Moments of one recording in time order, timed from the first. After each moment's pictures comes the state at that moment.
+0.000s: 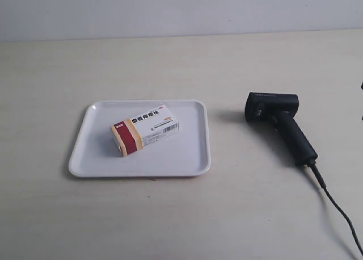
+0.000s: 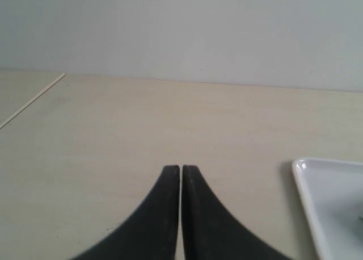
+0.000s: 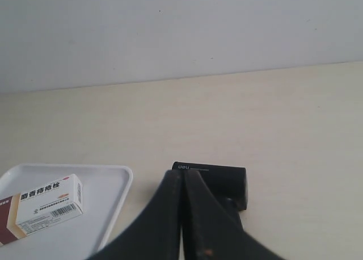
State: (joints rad) left arm 0.08 0.01 0.00 0.04 0.26 -0.05; right arm 0.41 0.62 -0.26 0.61 0.05 -0.37
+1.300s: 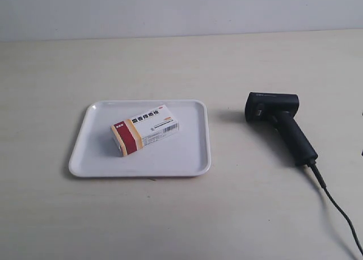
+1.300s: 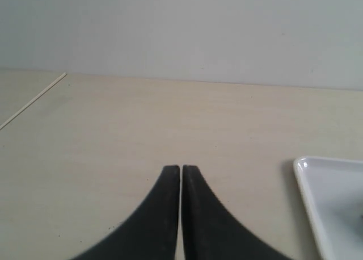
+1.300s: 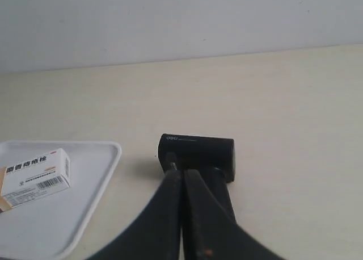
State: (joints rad) left arm 0.08 0.01 0.00 0.04 0.27 -0.05; right arm 0.41 0.53 -0.14 0.10 0.03 0.11
